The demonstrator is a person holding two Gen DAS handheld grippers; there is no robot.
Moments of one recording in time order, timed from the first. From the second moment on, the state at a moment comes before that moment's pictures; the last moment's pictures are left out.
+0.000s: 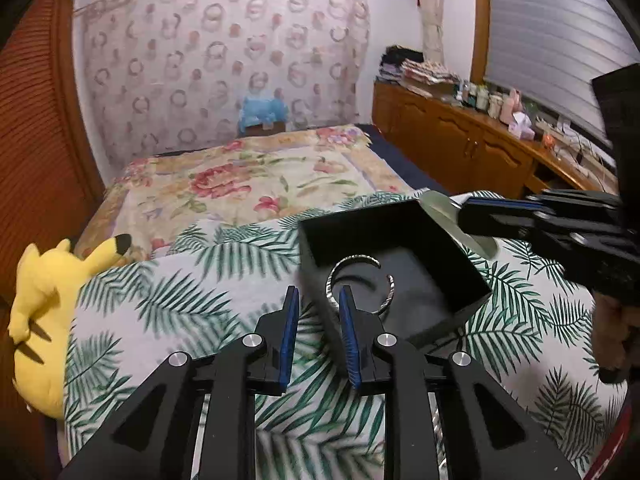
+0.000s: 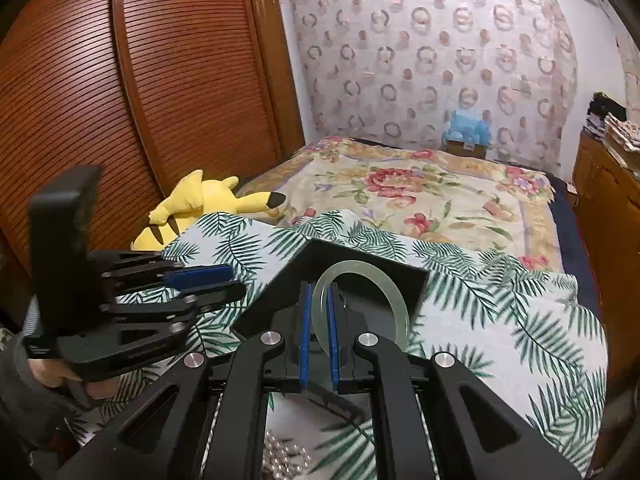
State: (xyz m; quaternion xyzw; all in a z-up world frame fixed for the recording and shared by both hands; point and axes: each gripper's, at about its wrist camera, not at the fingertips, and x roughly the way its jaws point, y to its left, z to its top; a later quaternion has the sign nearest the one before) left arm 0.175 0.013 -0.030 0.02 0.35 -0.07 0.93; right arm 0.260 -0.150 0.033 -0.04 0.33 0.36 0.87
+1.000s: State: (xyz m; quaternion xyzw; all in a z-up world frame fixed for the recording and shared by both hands) left arm 0.099 0.032 -0.047 0.00 0.34 -0.08 0.94; right arm 0.283 -0.112 -0.028 -0.10 0.40 0.30 0.86
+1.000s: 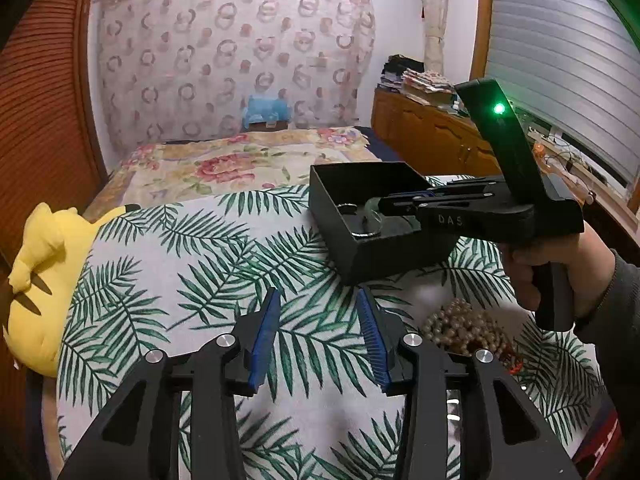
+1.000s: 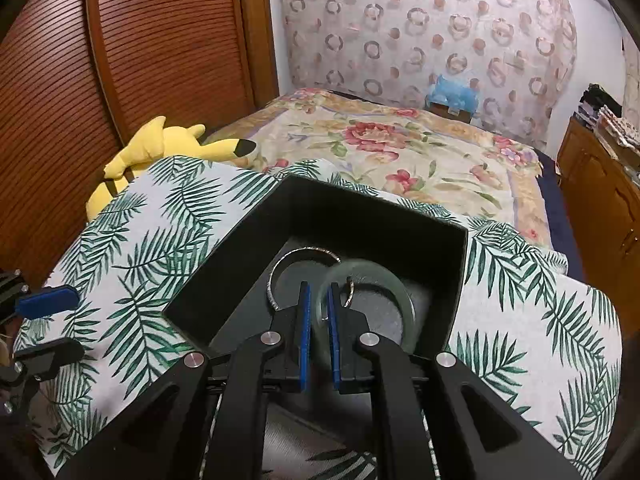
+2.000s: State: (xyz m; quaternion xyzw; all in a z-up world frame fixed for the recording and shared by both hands) left arm 0.062 0.015 -0.070 -0.01 0.36 -0.10 0.93; right arm 0.172 -0.197 -0.050 -0.11 0.40 0.30 0.86
